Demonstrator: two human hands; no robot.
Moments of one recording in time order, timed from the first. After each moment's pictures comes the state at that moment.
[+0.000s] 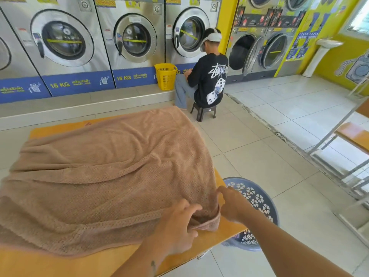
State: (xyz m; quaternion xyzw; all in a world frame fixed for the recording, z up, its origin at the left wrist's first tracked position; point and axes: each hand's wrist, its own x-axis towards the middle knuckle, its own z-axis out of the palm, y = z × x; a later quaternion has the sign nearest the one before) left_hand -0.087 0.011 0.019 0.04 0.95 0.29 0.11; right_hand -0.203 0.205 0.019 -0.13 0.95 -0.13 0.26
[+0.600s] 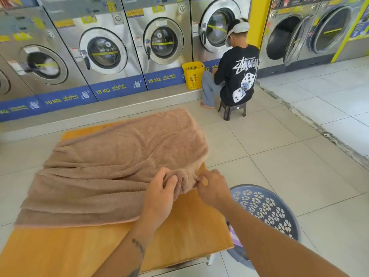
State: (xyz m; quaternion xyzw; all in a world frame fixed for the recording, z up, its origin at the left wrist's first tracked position) left_hand -0.165 0.081 0.080 -0.23 0.81 0.52 -0.15; right_hand -0.280 0.207 0.024 -0.21 0.90 -0.35 0.12
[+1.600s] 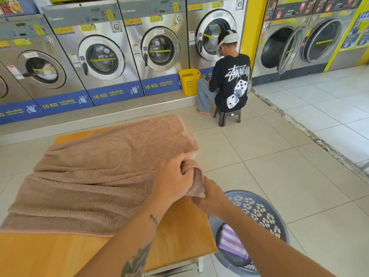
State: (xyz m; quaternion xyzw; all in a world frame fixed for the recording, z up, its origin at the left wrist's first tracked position) left_hand -0.229 0.128 0.119 -0.14 0.92 0.31 -0.18; right_hand -0.294 0.258 0.033 -0.24 0.86 -0.36 0.27
